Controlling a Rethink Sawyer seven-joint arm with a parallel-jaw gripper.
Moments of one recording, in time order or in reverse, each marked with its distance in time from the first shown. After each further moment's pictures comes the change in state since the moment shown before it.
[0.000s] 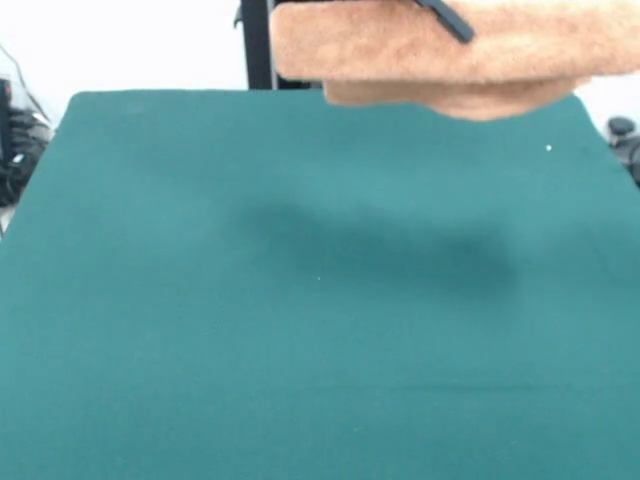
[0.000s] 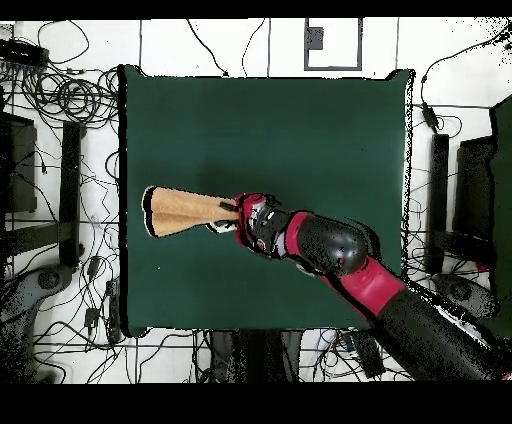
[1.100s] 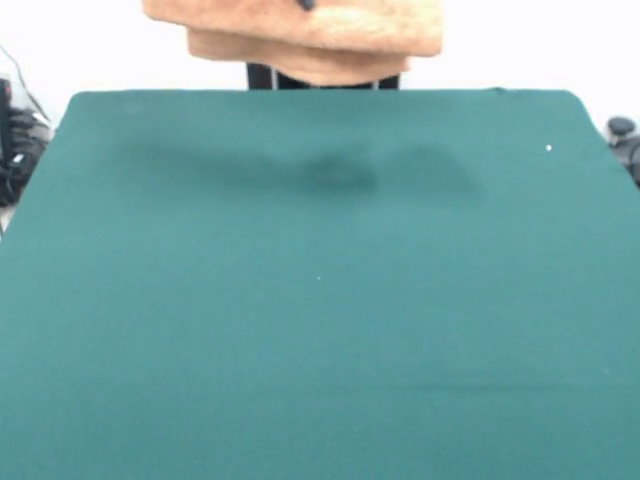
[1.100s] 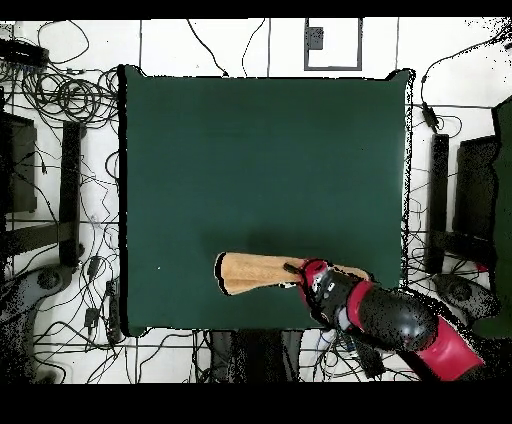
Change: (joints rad) arm -0.277 -0.129 -0.063 0.083 -0.378 0.126 0.000
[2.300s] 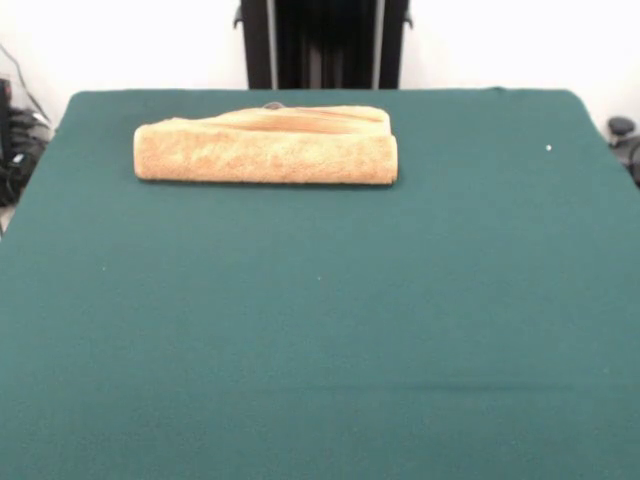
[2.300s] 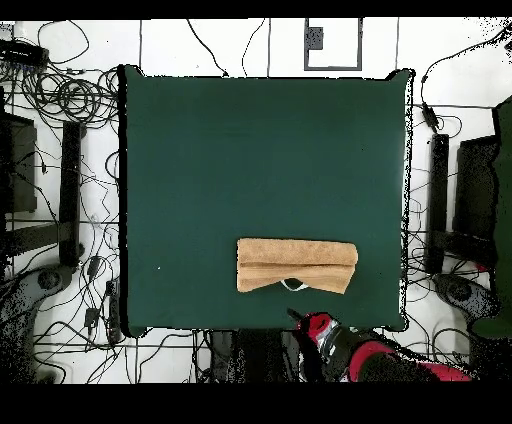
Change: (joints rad) arm -0.209 -0.355 0.351 0.262 -0.005 -0.018 0.000
